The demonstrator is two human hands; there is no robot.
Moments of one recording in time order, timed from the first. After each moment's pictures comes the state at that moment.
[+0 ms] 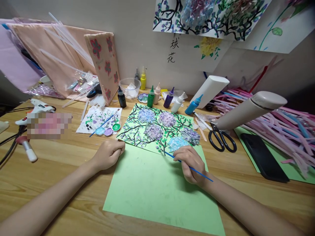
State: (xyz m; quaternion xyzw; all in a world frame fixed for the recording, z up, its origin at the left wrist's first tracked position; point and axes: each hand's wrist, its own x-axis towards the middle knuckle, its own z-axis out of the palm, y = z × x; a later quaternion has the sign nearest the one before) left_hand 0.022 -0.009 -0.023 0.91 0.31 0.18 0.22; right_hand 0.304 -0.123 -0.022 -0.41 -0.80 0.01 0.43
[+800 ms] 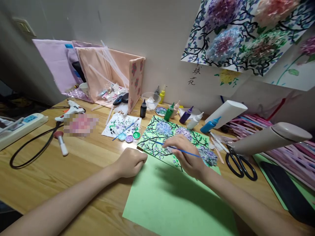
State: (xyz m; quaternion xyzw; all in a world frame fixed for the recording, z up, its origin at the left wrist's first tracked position) left_hand 0.015 -0.015 -0.023 0.93 0.27 0.16 0.18; right_hand 0.237 -0.055 0.038 -0.38 -0.83 0.14 0.38
